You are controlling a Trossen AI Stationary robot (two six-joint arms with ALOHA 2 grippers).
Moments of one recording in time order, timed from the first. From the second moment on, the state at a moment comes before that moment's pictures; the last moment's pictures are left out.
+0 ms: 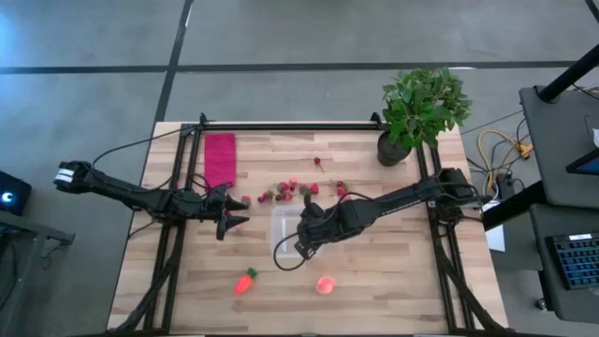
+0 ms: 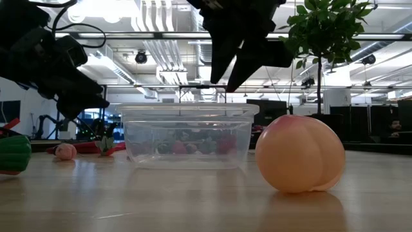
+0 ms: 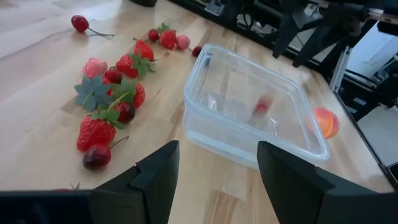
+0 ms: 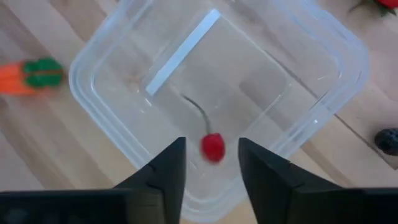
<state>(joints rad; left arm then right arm) -0.20 0.58 0.03 0.23 -0.24 -0.49 0.27 1.94 1.61 -0.85 0.18 1.05</state>
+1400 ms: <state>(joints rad) -0.20 0.62 0.03 0.23 -0.24 -0.49 0.62 2.05 1.61 -0.95 0.21 1.07</state>
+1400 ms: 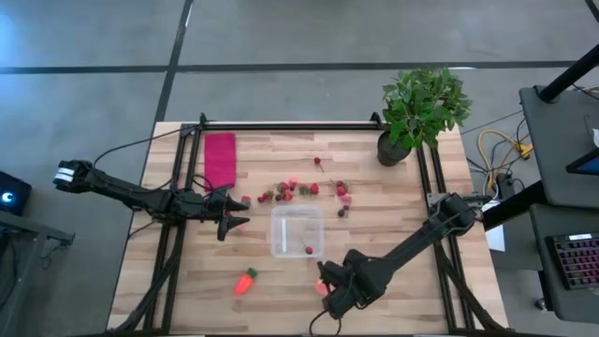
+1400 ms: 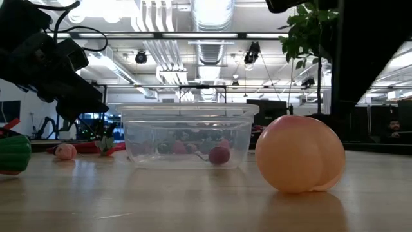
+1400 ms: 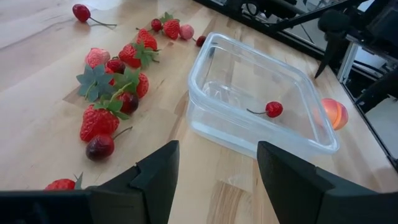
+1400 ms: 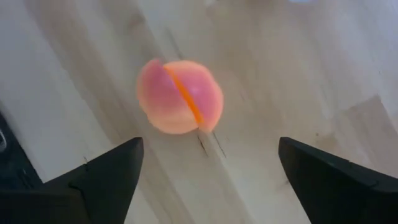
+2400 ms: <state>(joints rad) -0.20 0.66 0.03 0.23 -0.24 -0.49 0.60 2.07 1.52 -0.67 0.26 0.80</state>
